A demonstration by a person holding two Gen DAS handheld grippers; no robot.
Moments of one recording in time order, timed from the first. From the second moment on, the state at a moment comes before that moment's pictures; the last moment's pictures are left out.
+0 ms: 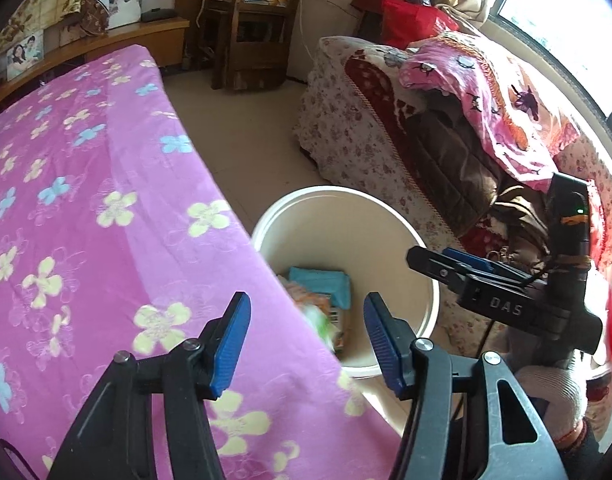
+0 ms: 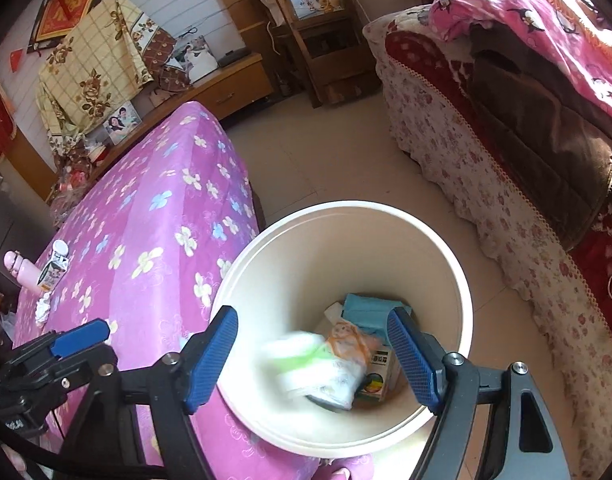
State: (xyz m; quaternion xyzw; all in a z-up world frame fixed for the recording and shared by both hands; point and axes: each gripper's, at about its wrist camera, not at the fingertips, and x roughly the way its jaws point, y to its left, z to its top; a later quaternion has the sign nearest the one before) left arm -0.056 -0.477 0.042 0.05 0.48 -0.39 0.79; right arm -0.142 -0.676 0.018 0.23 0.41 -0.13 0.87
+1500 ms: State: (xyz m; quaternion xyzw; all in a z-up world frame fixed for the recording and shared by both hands) left arm -0.017 -0.265 0.039 0.01 0.46 -0.21 0.86; right arm -0.080 -0.491 0.046 0.12 0.44 -0.01 0.89
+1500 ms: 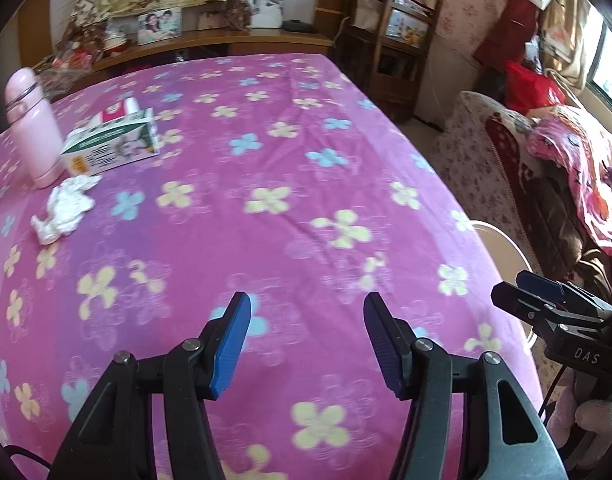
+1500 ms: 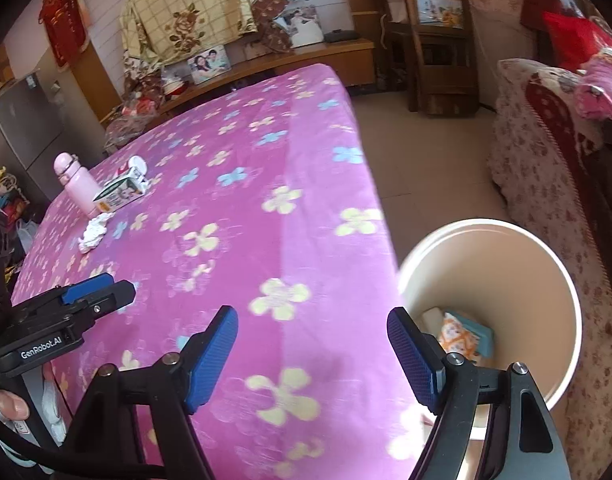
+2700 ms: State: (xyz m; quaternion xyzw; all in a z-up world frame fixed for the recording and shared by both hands) left arm 0.097 -0.070 0.019 -0.09 0.47 -0.08 0.88; right arm 0.019 -0.332 0.027 0.07 0.47 0.11 0.87
